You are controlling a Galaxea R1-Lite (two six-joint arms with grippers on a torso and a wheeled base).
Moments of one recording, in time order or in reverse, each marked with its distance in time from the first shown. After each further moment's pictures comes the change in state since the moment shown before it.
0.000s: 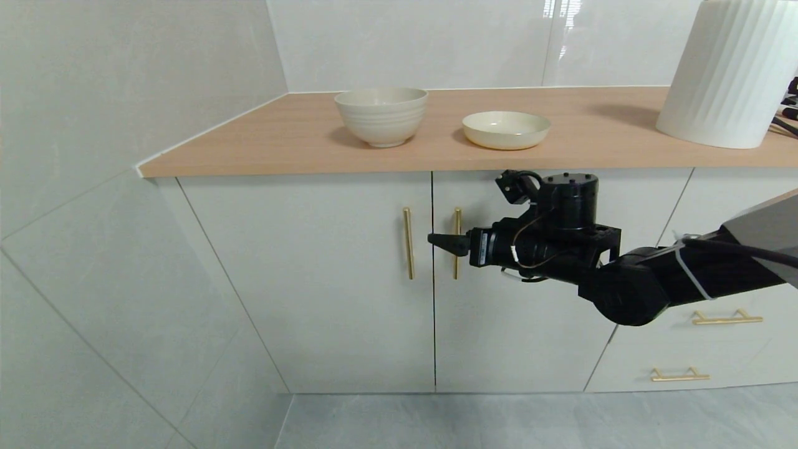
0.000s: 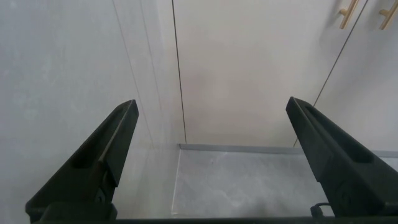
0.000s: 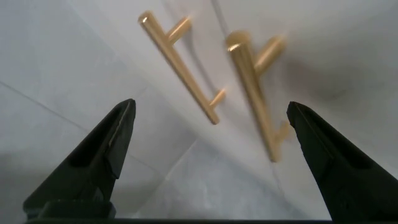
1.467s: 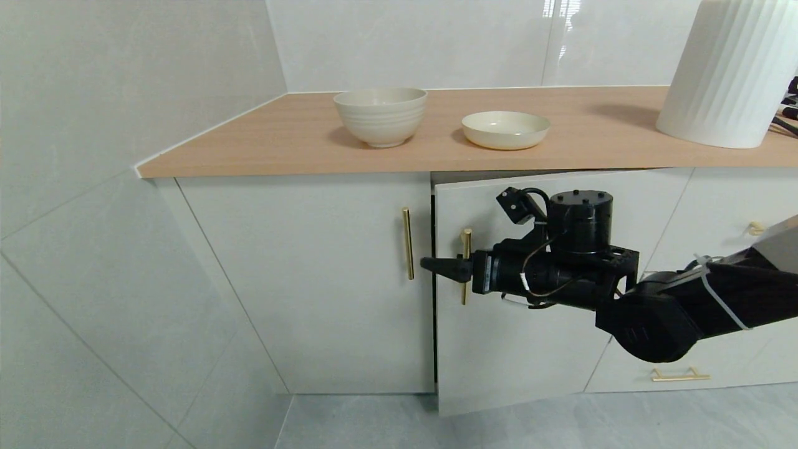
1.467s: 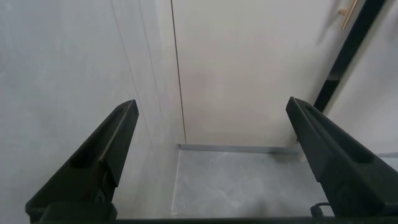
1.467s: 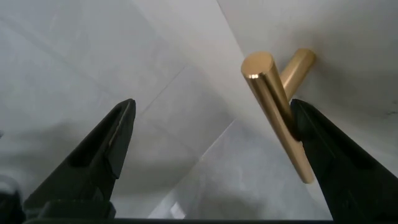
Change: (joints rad) left arm 0.000 0.000 0.000 0.000 0.000 0.000; right arm 0.061 -0.088 0.188 -0.087 0.113 0.083
